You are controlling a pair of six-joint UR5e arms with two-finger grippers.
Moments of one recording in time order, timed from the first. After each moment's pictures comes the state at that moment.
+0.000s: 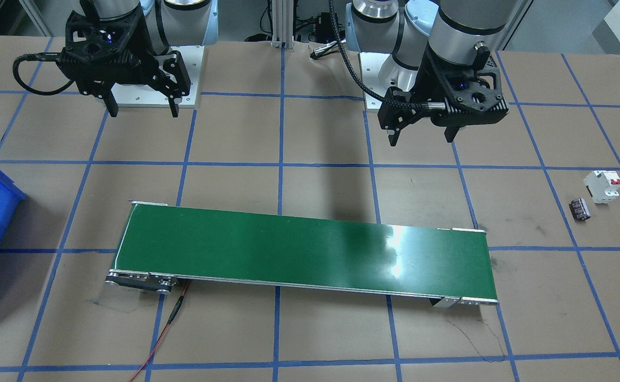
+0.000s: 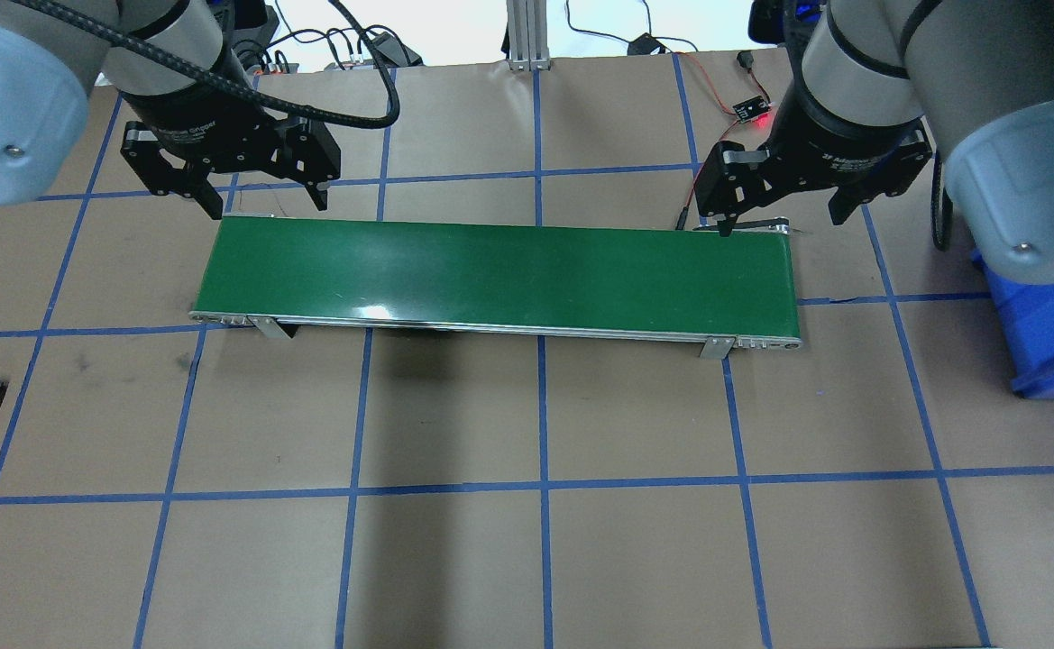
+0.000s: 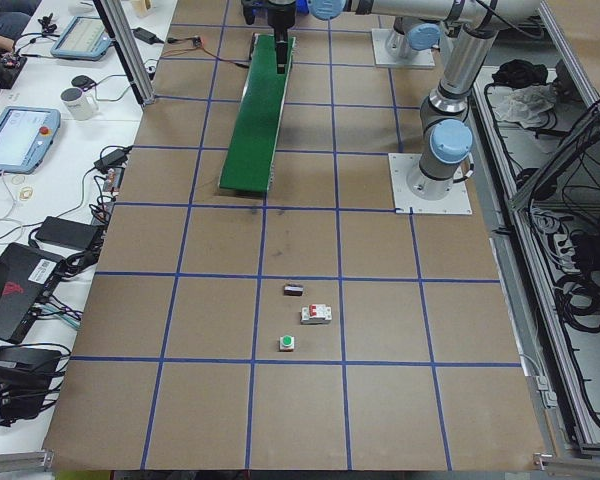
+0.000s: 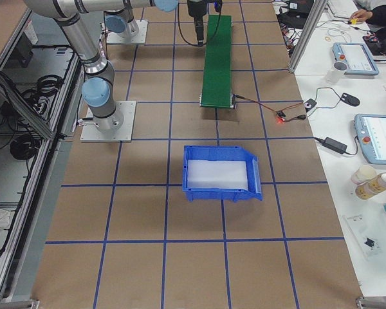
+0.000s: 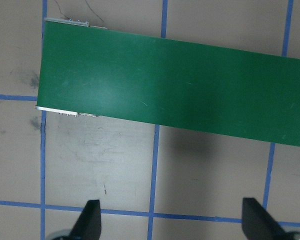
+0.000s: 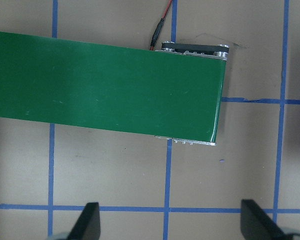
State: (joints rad) left arm -1.63 -1.58 -1.53 -1.56 1.62 -0.13; right arm 1.66 -1.68 1.64 -1.64 -1.61 0.05
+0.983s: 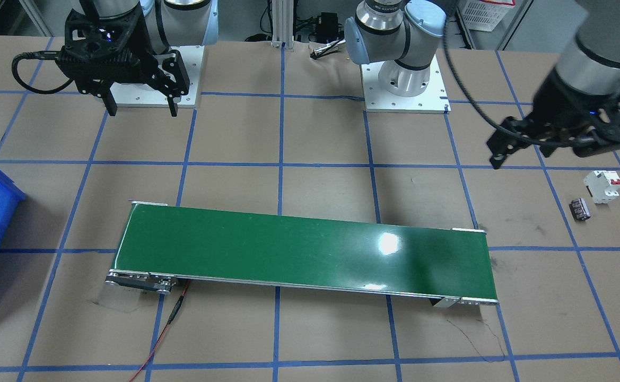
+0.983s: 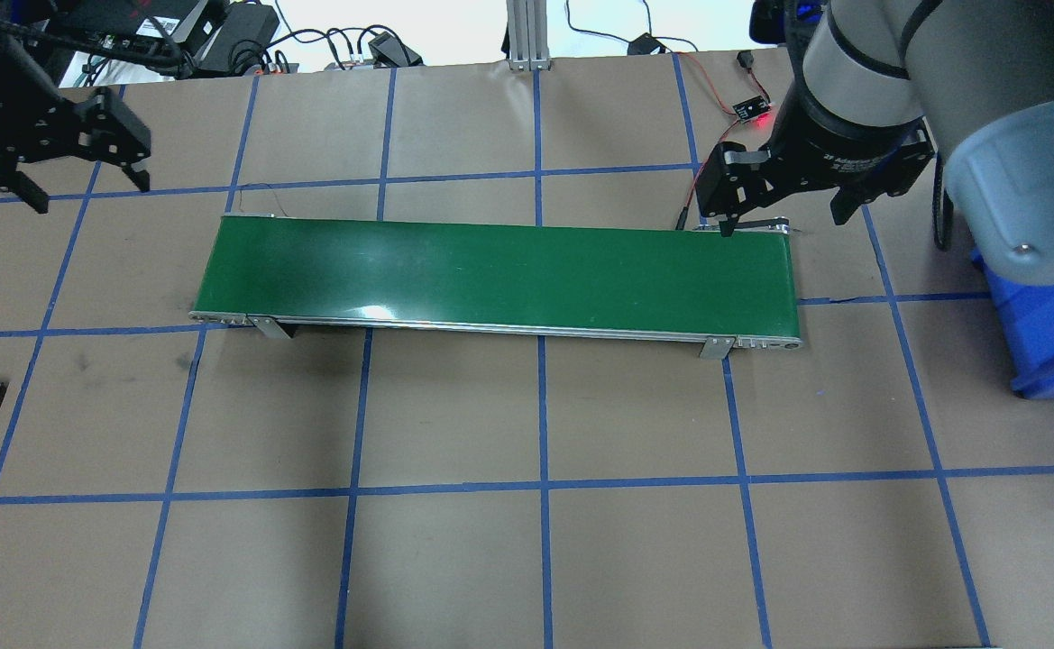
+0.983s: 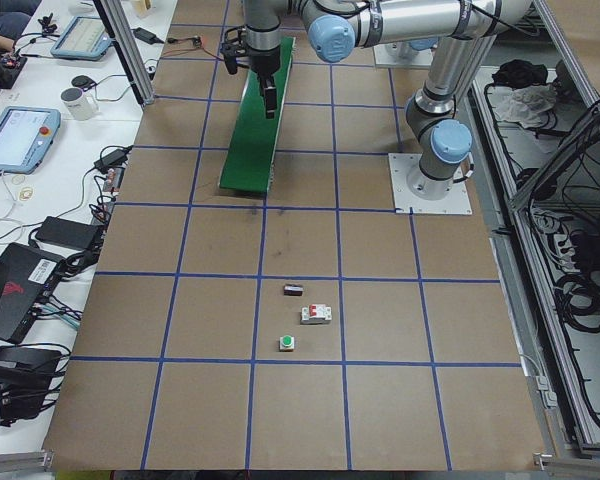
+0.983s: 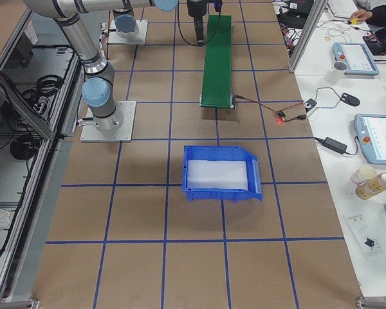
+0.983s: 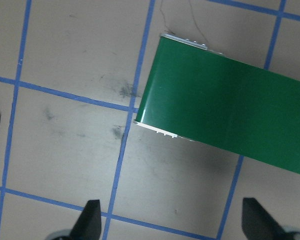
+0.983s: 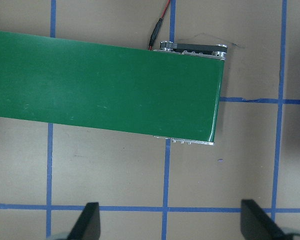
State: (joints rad) left arm -1.30 -1.61 -1.52 -1.55 1.62 0.03; right arm 1.66 -1.68 1.65 -1.64 -1.62 0.05
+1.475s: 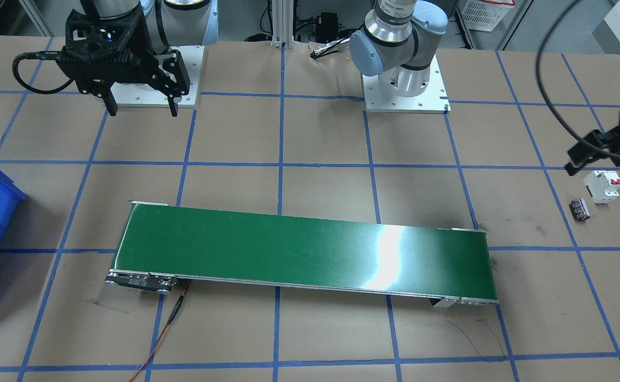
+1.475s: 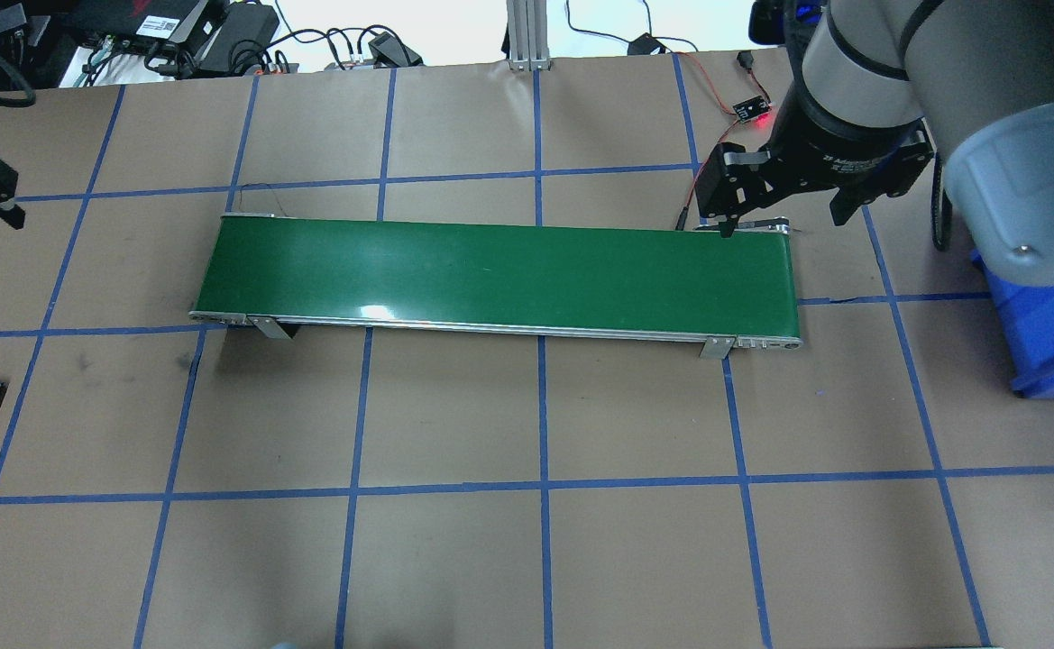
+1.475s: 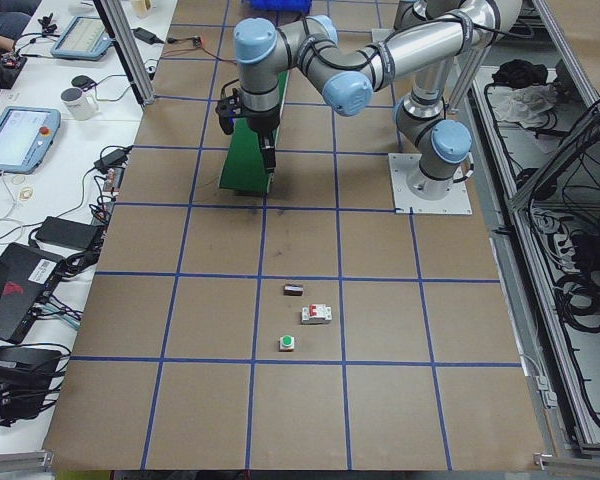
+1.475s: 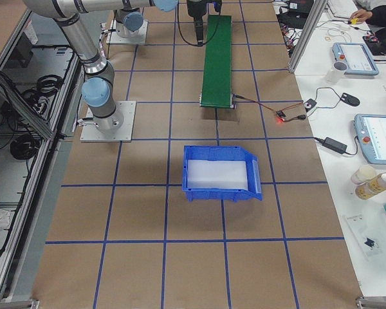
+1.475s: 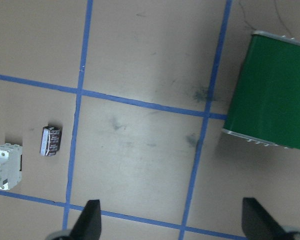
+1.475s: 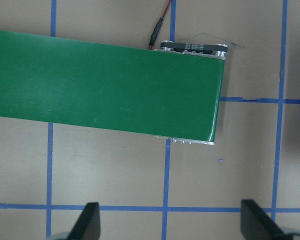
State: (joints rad) left arm -1.03 -1.67 -1.53 -1.50 1.63 0.35; right arm 1.66 -1.68 1.65 -1.64 -1.62 0.05
